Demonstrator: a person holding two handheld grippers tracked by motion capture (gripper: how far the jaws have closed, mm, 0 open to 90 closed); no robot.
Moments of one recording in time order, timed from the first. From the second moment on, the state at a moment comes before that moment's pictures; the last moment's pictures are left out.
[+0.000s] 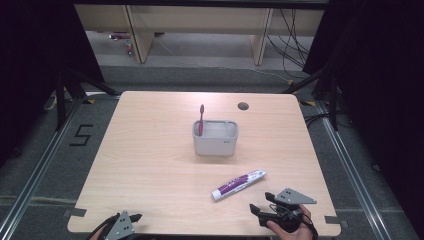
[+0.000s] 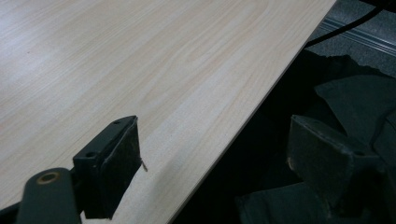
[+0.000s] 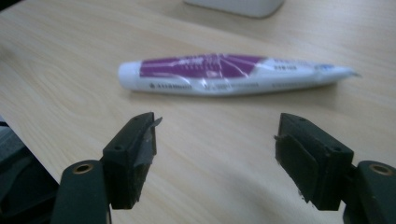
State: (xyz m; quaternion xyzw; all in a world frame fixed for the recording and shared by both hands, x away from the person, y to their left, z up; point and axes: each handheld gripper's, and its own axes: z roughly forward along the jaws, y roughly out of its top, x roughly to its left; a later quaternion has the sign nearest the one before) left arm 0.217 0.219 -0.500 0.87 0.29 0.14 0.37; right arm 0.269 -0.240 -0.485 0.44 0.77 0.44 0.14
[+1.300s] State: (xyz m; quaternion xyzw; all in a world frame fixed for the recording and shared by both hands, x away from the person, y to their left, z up) left arm 0.218 0.223 -0.499 0.86 0.29 0.15 0.38; right arm 0.317 -0.171 -0.471 0.39 0.81 0.42 0.13
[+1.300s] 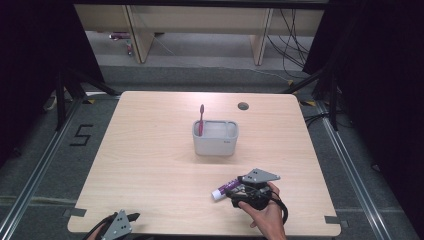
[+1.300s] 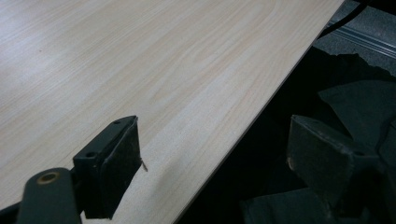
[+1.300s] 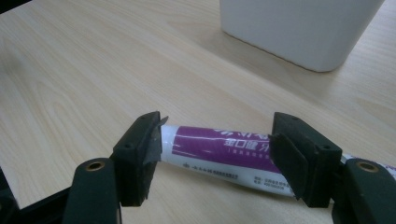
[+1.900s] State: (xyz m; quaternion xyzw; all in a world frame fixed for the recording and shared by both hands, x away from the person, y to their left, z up) left arm 0.219 0.224 -0.499 0.86 0.30 0.15 0.38; right arm 0.328 -0.147 -0.472 0.34 0.83 0.41 0.13
